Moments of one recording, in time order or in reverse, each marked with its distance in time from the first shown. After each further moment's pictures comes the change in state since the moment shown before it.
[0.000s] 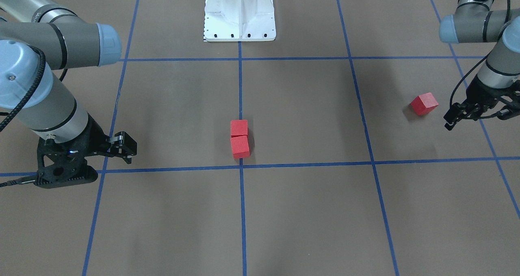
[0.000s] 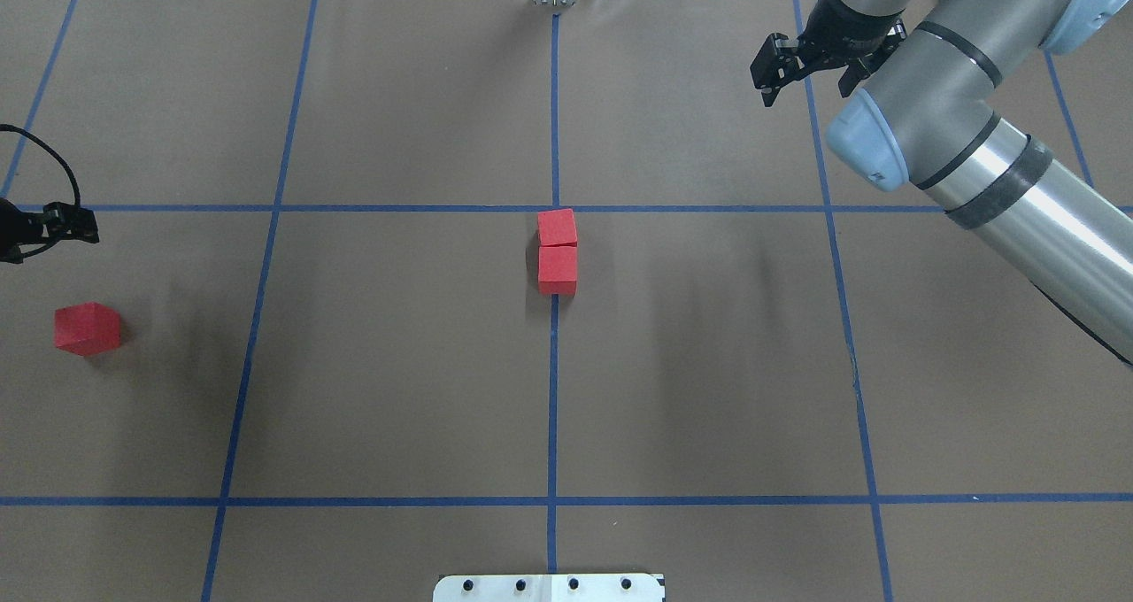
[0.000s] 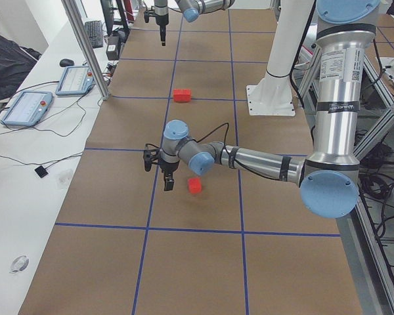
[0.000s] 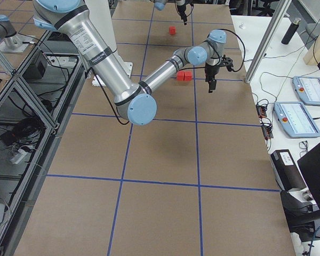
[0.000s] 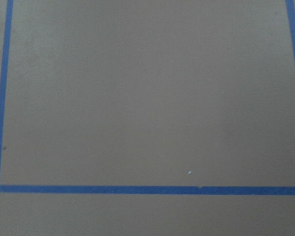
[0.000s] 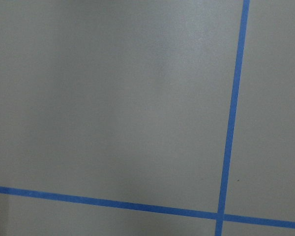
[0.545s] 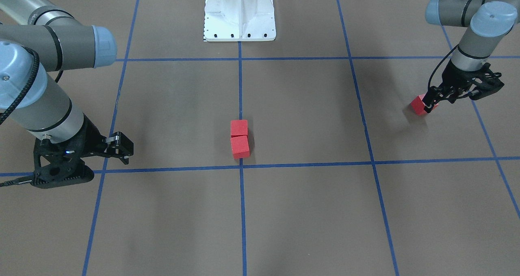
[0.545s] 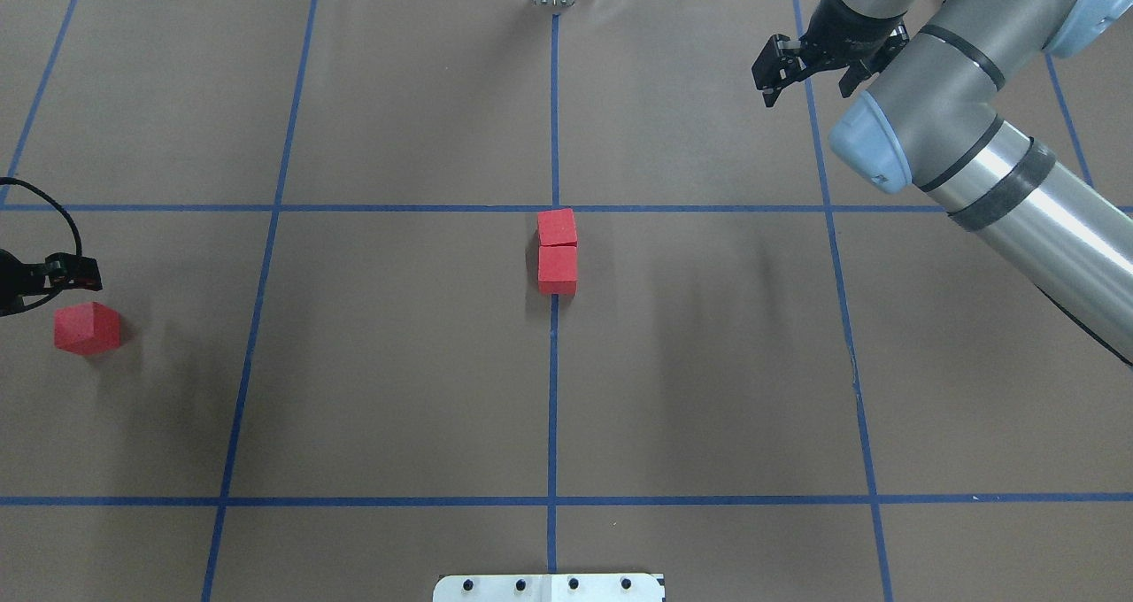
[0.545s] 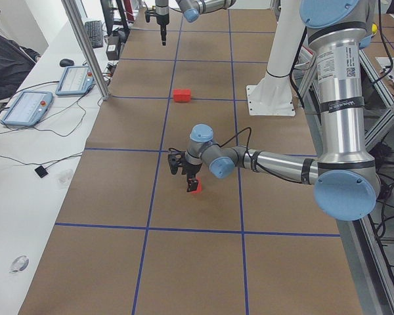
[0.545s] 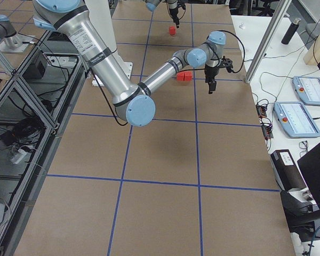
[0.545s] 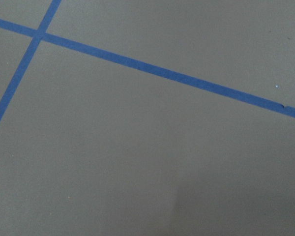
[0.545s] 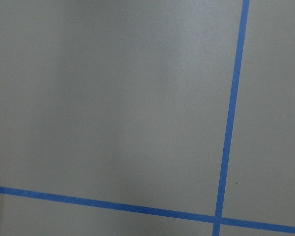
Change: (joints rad) left arm 0.080 0.112 -0.103 -0.020 0.024 -0.064; right arm 0.001 -0.005 0.002 0.011 0.000 0.000
